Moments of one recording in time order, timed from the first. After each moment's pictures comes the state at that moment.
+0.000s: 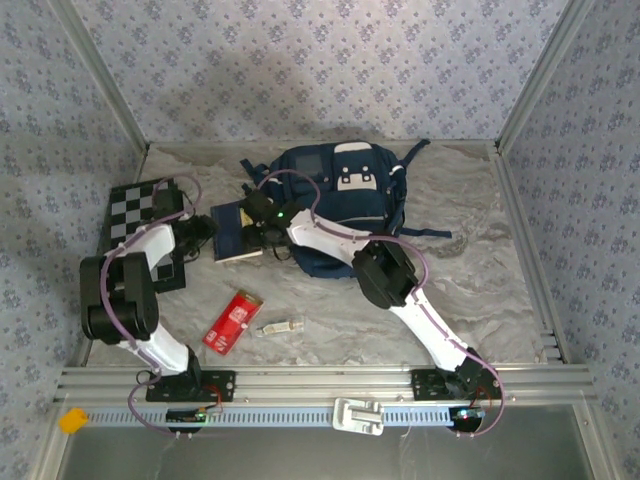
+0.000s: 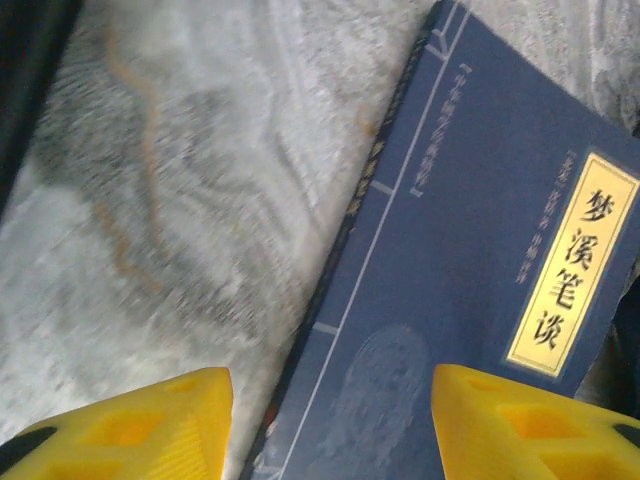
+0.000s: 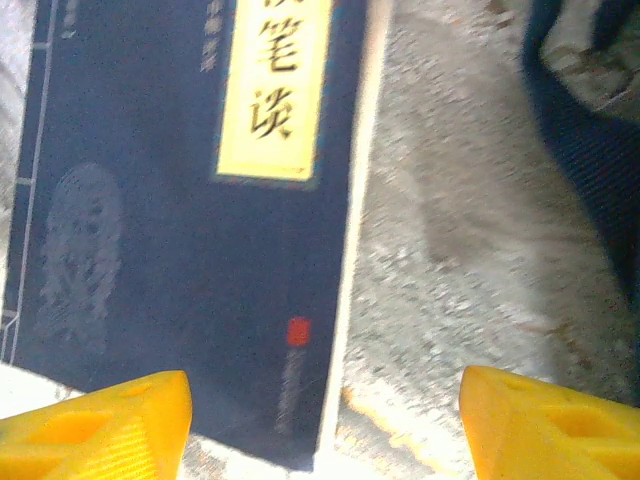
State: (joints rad) left arm 0.08 1.62 0.94 -0.35 0.20 -0.67; right arm 0.91 2.46 2.15 -0.69 0.03 0.59
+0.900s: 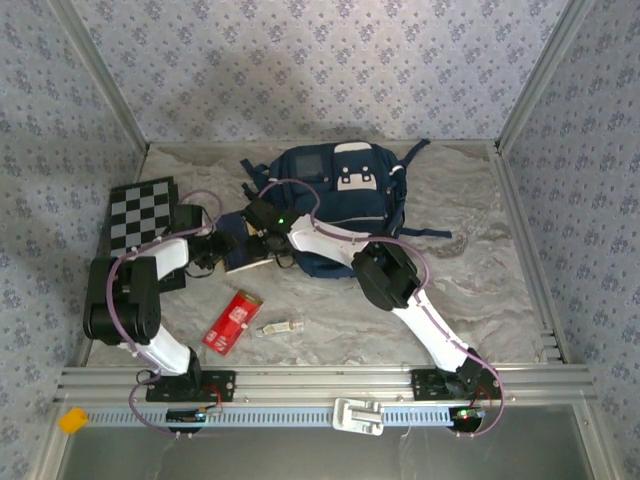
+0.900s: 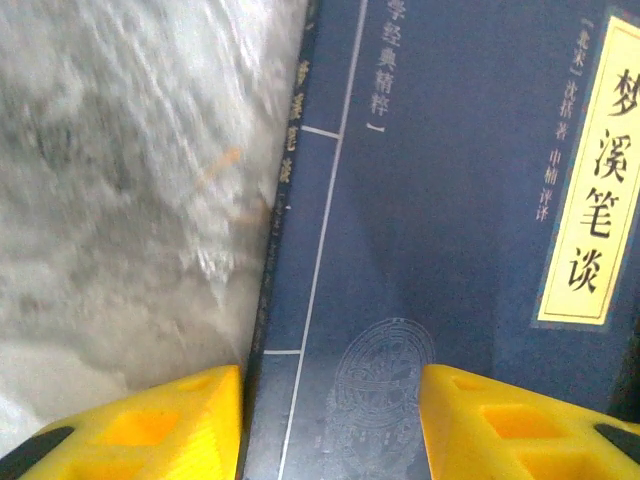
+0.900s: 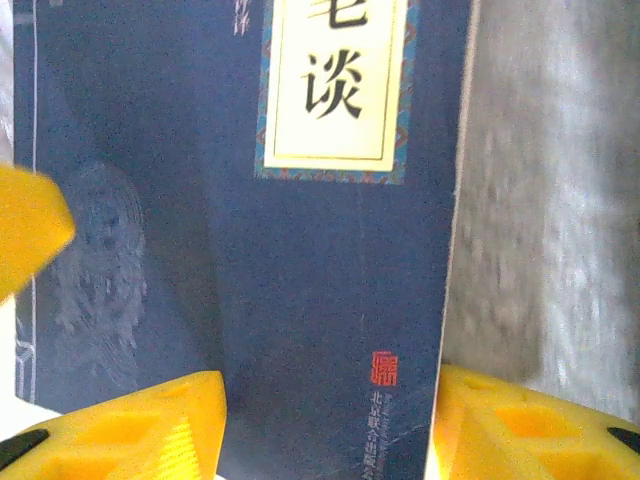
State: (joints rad) left arm -0.04 1.58 0.76 -0.25 0.26 -0.67; right arm 0.94 2.40 2.00 -0.68 -0.03 0.59
